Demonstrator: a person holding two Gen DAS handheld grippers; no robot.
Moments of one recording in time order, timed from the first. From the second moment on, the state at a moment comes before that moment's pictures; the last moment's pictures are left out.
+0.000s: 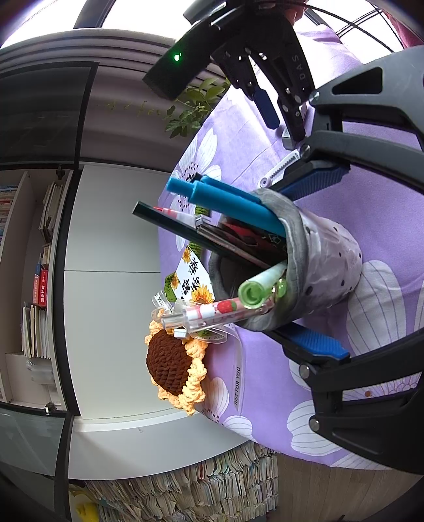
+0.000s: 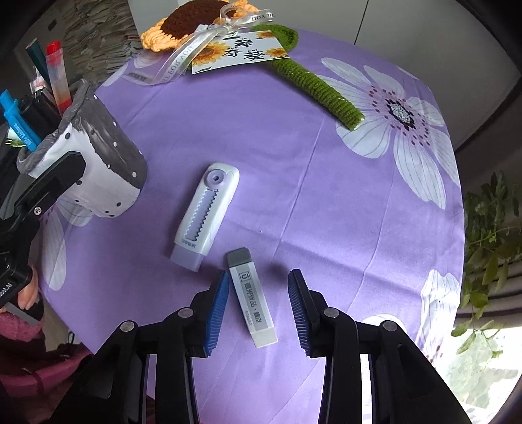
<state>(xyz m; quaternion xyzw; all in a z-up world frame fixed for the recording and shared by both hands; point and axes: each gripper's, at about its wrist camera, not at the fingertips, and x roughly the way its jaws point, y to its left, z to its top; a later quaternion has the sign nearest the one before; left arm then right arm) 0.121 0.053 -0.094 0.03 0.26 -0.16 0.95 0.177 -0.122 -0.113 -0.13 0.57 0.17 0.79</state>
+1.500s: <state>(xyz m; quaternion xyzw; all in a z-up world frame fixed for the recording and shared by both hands) 0.120 0.056 -0.095 0.03 0.26 -0.16 0.95 0.154 -0.045 0.041 -0.04 0.32 0.38 0.87</state>
